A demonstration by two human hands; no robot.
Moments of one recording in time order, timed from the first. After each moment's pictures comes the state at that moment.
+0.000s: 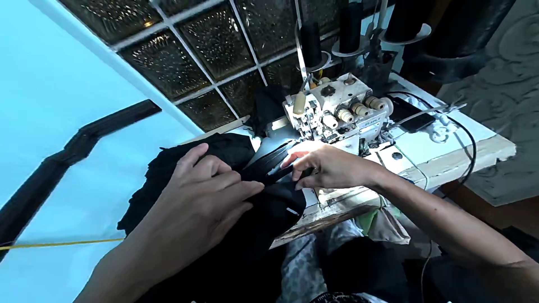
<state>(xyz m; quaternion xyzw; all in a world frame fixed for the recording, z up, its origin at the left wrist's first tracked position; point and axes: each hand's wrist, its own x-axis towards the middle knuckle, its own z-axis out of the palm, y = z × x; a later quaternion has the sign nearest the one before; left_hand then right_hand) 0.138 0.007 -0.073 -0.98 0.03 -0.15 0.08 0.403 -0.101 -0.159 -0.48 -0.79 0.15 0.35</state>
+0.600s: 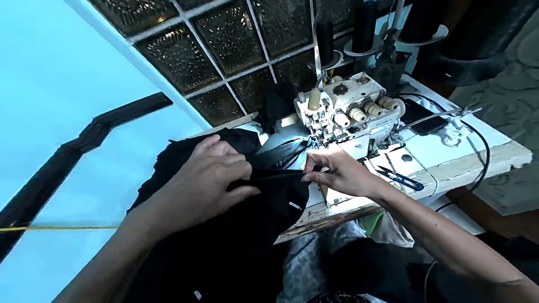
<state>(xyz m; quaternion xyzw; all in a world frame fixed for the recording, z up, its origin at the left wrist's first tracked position) 0.143 0.039 -0.072 -0.99 0.01 -0.10 0.05 0.391 -0.105 -0.187 -0.47 -0.73 0.14 0.48</state>
